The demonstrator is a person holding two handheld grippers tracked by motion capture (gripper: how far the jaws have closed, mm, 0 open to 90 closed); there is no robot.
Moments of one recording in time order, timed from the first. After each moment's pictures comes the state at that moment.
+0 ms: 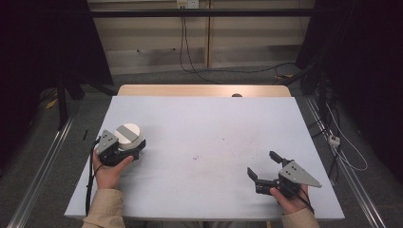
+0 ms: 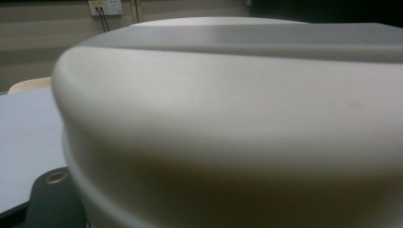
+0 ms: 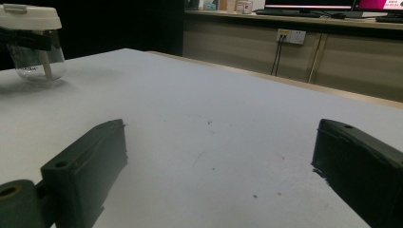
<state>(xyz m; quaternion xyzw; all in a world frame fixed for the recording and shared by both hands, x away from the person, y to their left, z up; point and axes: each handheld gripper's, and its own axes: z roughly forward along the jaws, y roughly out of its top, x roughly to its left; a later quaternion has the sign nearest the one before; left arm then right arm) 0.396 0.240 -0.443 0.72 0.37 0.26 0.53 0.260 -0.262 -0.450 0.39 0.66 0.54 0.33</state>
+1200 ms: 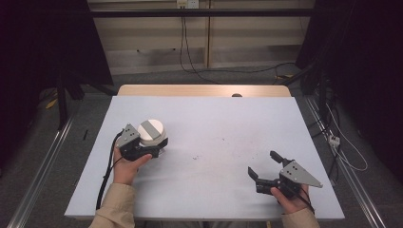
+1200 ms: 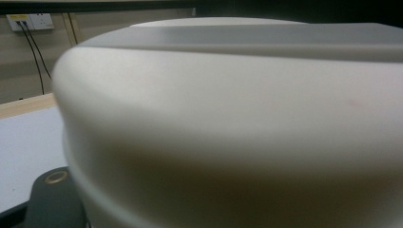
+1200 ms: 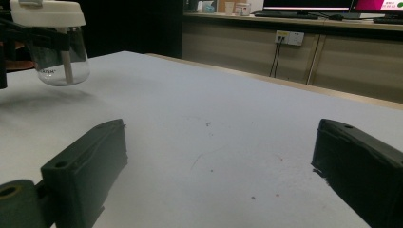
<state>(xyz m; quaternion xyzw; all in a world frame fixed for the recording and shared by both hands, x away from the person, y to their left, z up) 0.407 0.182 -0.434 0.73 0.30 0.21 0.57 0.260 -0.263 -0.449 0.40 0.66 0.55 0.34</state>
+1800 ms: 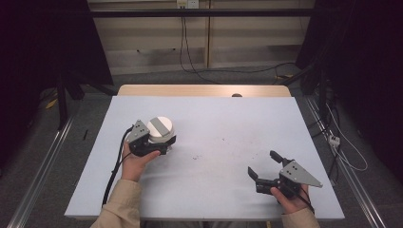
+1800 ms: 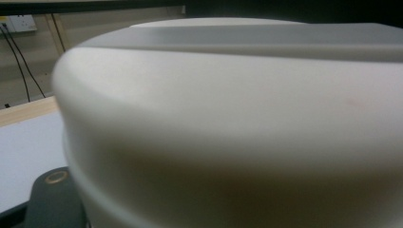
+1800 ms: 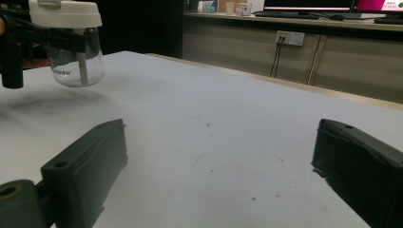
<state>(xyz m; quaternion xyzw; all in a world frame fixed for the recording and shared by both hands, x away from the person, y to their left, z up) 0.419 0.159 -0.434 0.75 0.28 0.20 0.57 0.261 -0.263 -0.449 0.39 0.66 0.54 0.34</state>
